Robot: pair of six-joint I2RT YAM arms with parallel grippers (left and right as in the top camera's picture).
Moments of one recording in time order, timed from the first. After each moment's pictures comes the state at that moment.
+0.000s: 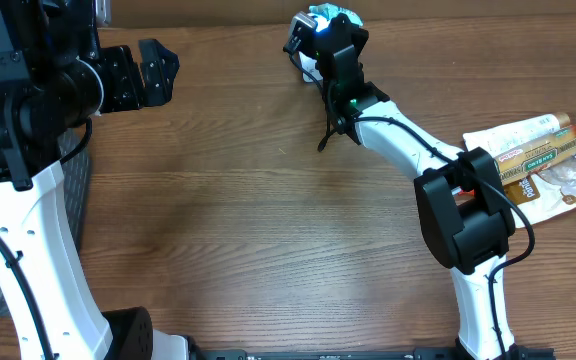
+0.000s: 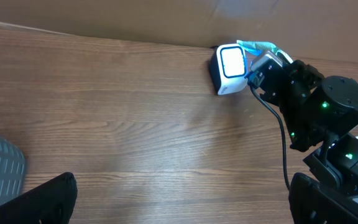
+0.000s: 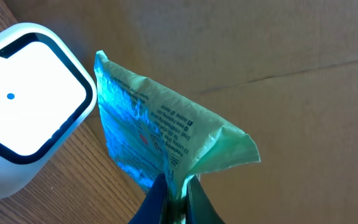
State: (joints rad) left arm 0.10 1.64 2.36 -1.50 0.25 -0.08; right arm 0.48 2.25 1.72 0.25 0.56 -1.09
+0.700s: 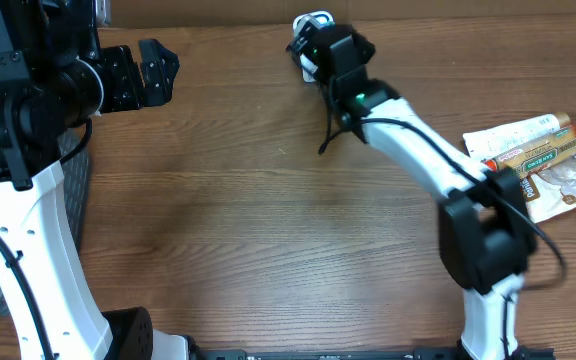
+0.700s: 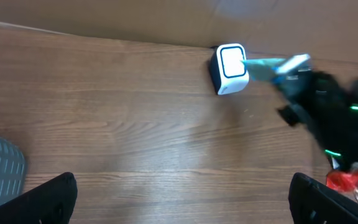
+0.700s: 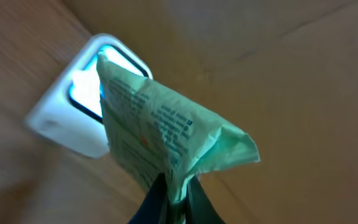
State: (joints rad) left arm 0.10 1.64 2.36 -1.50 0.25 -0.08; right arm 0.50 2.04 1.72 -0.24 0.44 -0.61
